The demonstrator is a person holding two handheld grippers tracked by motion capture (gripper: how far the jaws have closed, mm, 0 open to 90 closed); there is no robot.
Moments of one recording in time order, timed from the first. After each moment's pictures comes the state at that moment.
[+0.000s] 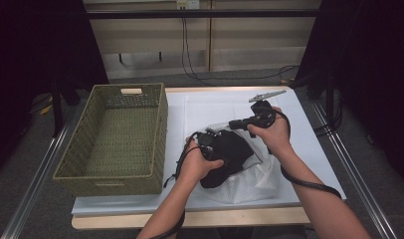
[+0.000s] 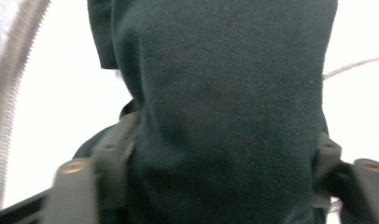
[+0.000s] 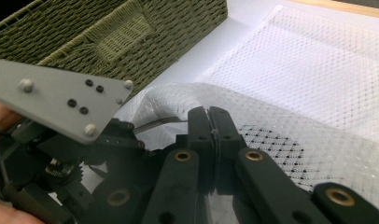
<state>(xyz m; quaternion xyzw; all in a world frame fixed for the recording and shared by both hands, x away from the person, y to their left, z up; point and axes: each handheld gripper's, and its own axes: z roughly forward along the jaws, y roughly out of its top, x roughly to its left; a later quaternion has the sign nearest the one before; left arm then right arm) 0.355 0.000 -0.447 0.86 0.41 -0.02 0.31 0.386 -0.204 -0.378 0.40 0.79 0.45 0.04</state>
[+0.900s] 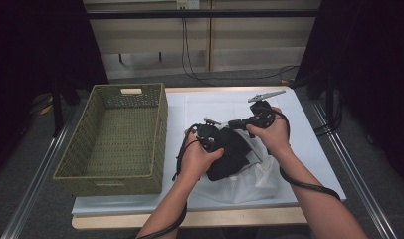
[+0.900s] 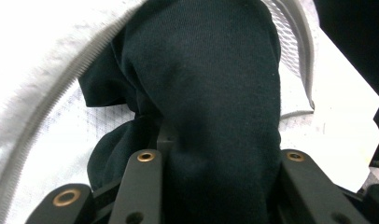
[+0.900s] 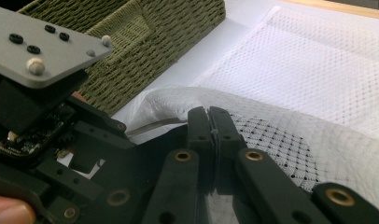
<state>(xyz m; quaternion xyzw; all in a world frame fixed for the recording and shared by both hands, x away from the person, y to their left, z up) 0.361 0.000 -0.416 0.82 0.42 -0.04 0.37 0.382 -0.200 -0.375 0.41 0.79 0.45 0.04</state>
